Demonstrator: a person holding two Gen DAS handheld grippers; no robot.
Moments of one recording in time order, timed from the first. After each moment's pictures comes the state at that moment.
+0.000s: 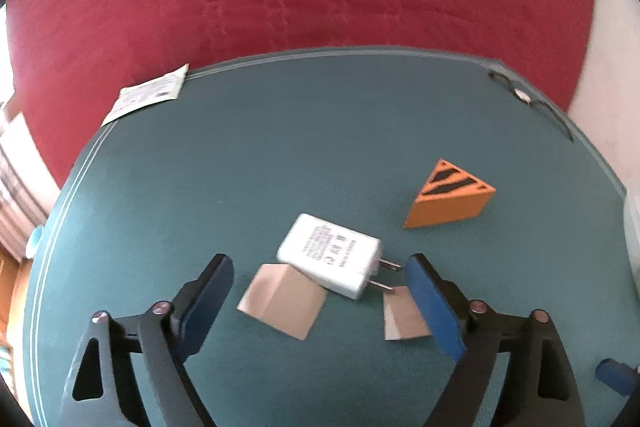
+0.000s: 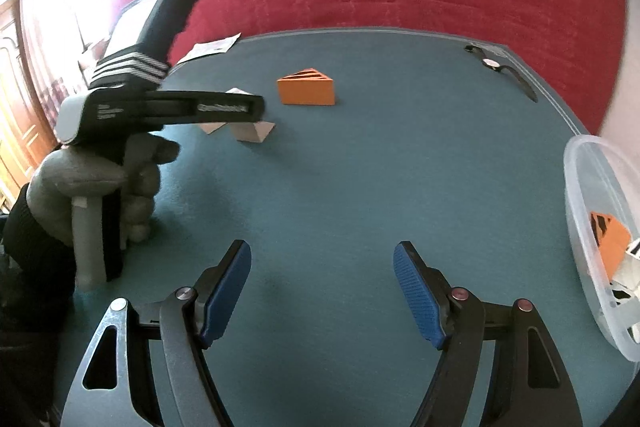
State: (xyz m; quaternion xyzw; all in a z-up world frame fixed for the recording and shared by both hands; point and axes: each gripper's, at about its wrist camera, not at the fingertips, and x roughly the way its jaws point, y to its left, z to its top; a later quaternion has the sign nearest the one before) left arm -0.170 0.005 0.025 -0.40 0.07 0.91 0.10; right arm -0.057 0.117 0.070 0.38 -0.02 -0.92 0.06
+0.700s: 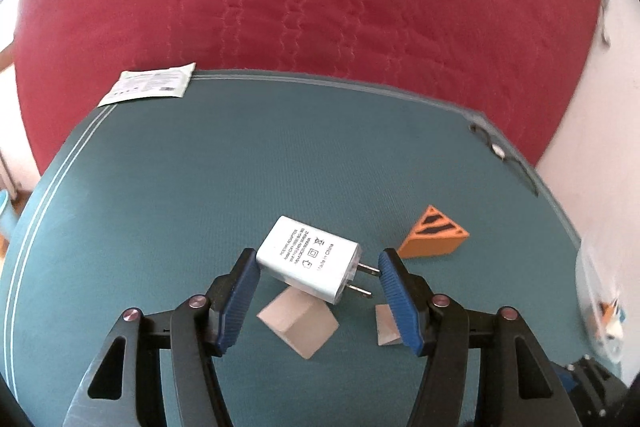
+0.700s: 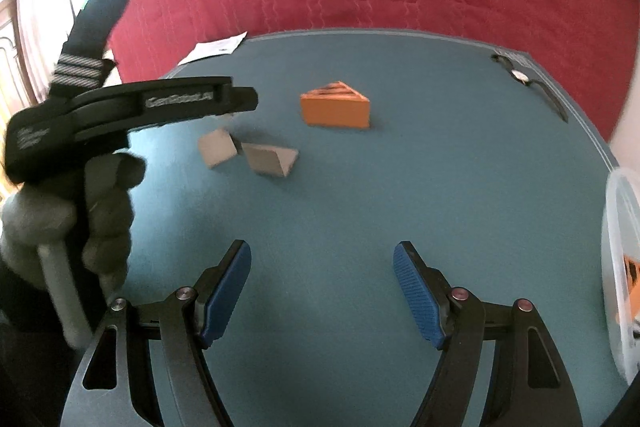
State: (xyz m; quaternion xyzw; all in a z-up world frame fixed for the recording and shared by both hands) left arm -0.168 -0.041 0.046 -0.37 -0.05 0.92 0.15; right arm -0.108 0.086 0.074 0.39 -0.02 -0.92 0.06
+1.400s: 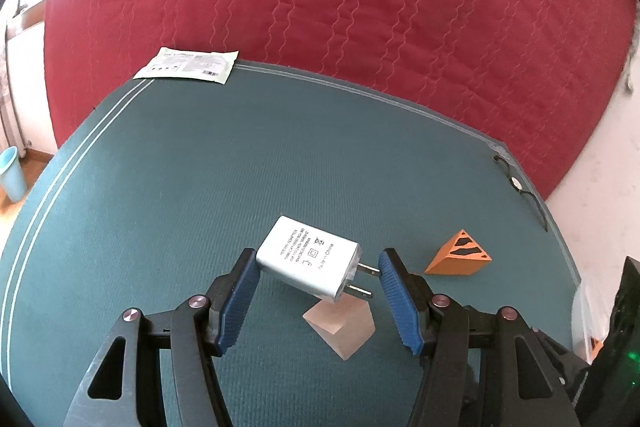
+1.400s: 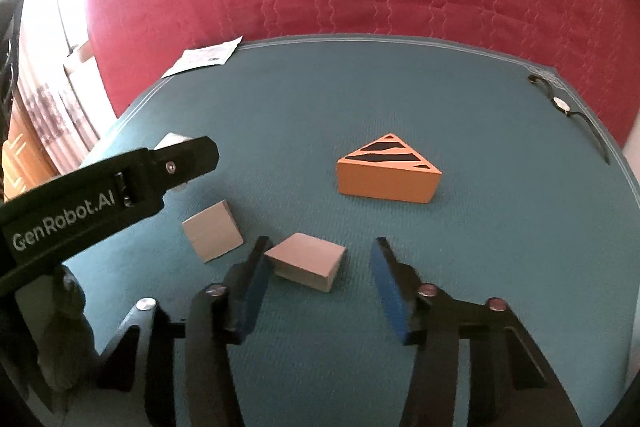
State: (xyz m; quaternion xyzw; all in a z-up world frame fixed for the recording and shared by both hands) left arm -0.171 -0.071 0.044 -0.38 -0.11 0.91 0.11; right arm -0.189 0.052 0.066 0.39 -0.02 -0.92 0.04
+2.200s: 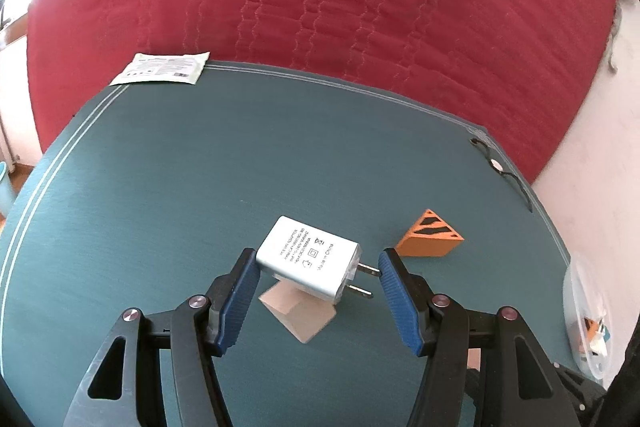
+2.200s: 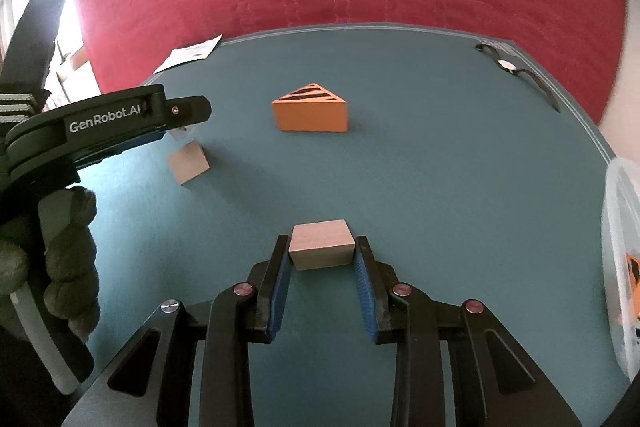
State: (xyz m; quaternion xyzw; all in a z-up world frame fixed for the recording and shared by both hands) left arm -0.158 -0.044 0.044 -0.37 -0.09 0.91 0.14; right arm -0.118 0.096 0.067 0.40 -0.04 -0.92 0.02
